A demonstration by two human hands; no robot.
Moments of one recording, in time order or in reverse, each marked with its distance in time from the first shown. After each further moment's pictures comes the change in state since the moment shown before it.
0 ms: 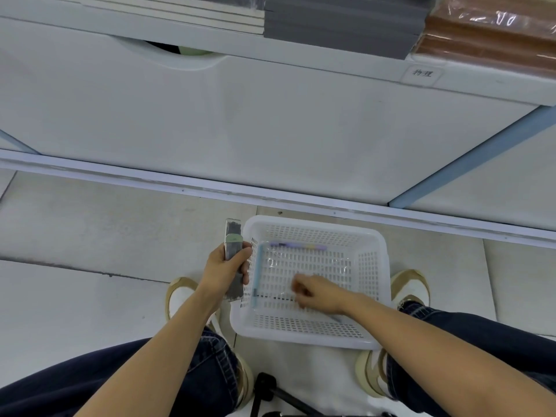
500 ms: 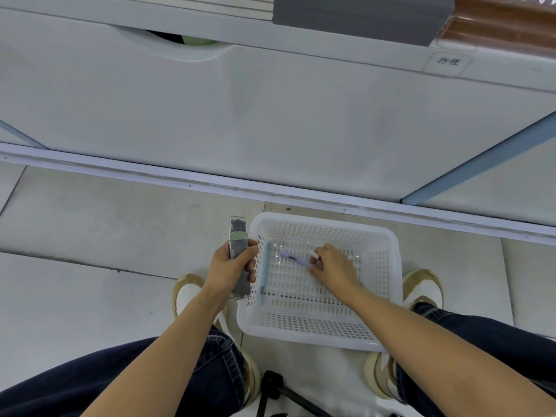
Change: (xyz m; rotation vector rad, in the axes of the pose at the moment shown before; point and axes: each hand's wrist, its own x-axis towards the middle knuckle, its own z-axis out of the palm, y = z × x) left_hand 0.007 -0.005 -0.002 -0.014 0.030 -0.016; right_hand 0.030 0.009 -0.009 -0.144 0.501 0.197
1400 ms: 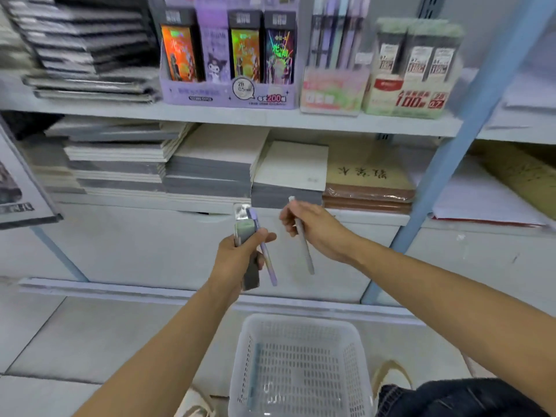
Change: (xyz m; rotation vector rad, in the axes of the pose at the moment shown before) left_hand -0.118 0.219 0.078 -0.080 -0.082 0.538; right_hand -0.090 -0.151 -0.321 0.977 0.067 -0.542
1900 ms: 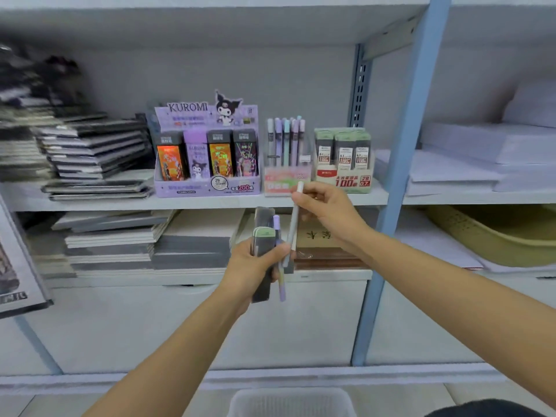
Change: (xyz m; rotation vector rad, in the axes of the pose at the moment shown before) left_hand -0.030 0.106 0.077 0.168 -0.248 0.252; right_hand -0.039 -0.144 -0.047 -0.092 0.372 -0.382
